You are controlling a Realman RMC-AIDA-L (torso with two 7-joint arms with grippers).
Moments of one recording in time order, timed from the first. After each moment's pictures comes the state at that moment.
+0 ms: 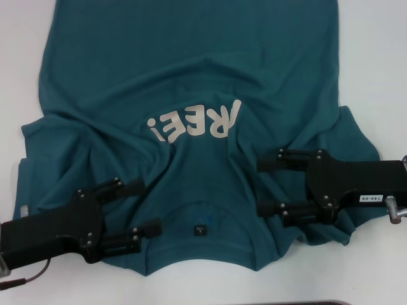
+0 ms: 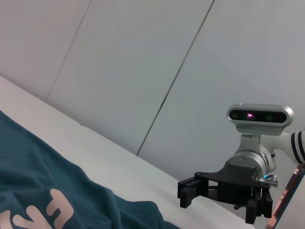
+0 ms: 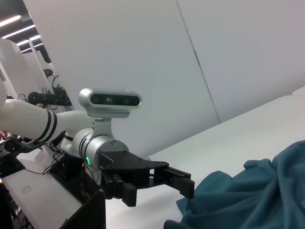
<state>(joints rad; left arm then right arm) -0.23 -2.16 -2.51 -0.60 -1.14 1.86 -1.23 0.39 2.09 -0.82 -0.54 -1.94 -1.79 1.24</state>
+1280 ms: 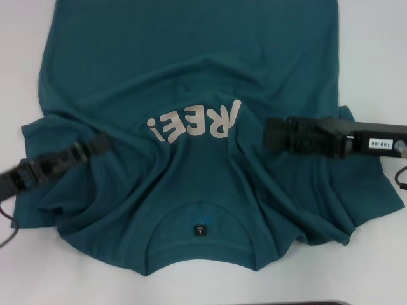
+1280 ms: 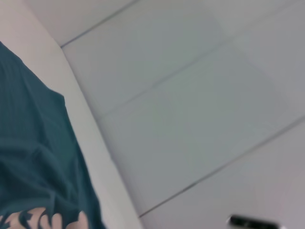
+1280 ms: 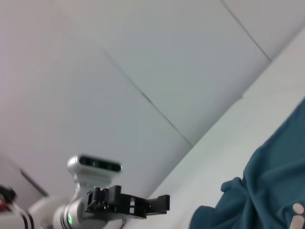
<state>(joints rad) -0.28 -2.13 -2.74 -0.60 -1.15 1.91 -1.87 0.45 2.08 -0.67 -0.55 -1.94 -1.78 1.73</state>
